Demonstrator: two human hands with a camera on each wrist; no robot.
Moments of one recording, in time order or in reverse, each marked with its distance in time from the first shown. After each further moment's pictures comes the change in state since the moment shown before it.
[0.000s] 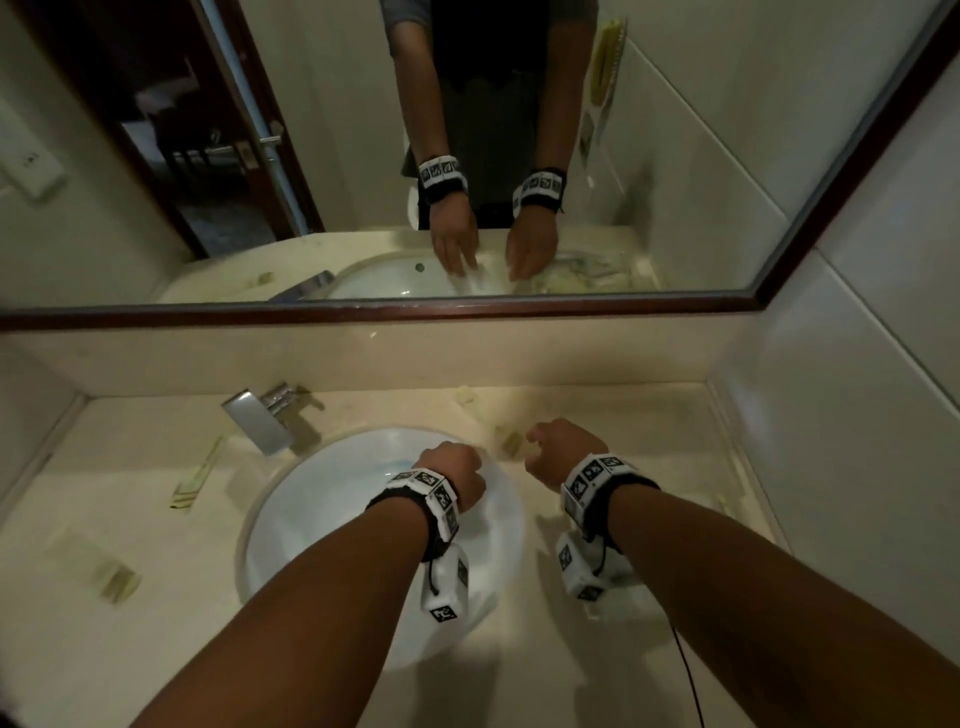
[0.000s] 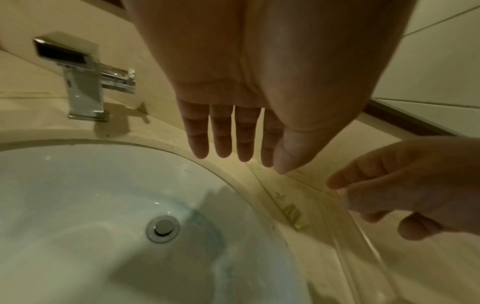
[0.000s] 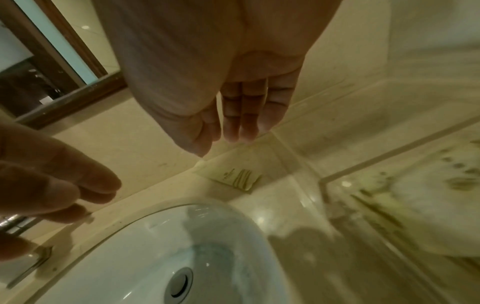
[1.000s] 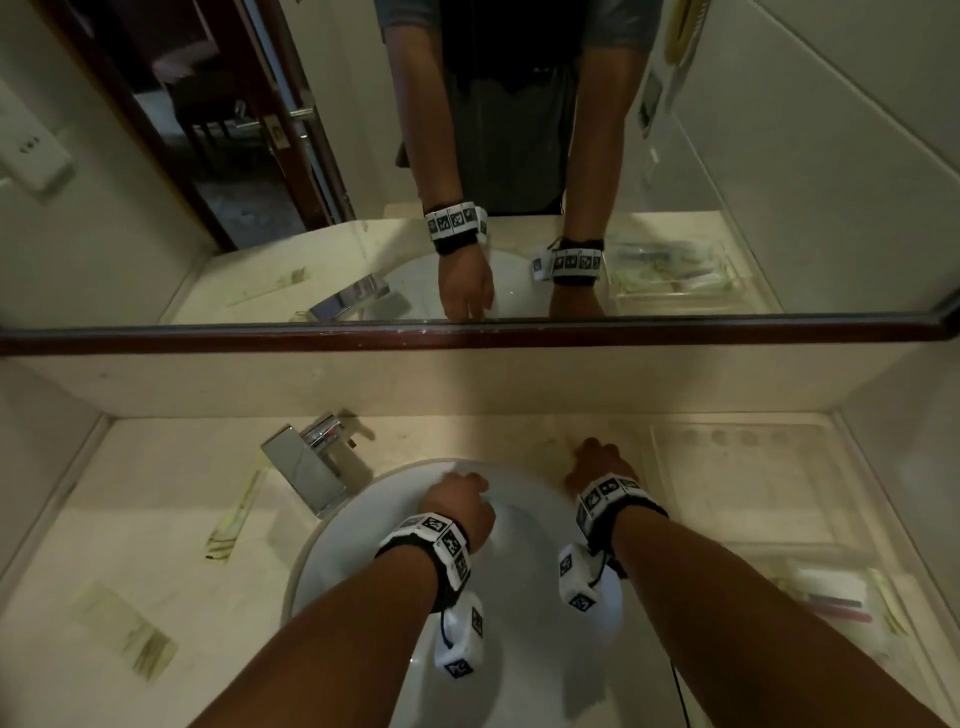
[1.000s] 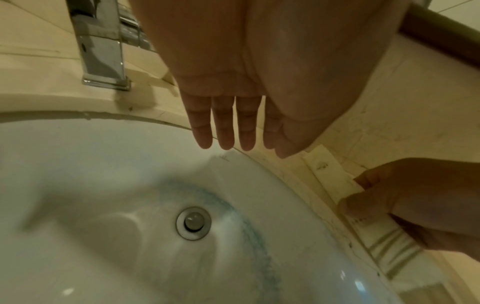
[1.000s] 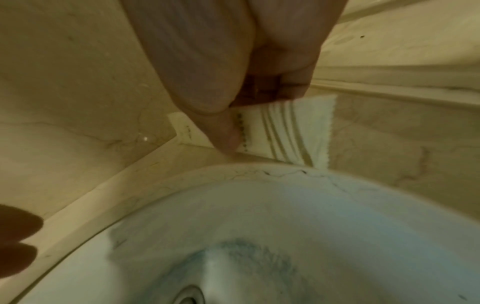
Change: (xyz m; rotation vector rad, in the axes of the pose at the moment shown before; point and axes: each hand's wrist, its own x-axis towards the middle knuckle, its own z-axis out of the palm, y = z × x) left_hand 0.085 -0.116 0.009 -0.168 -0.036 -0.122; right_hand 0.138 -0.056 0.061 0.151 -0.087 0.322
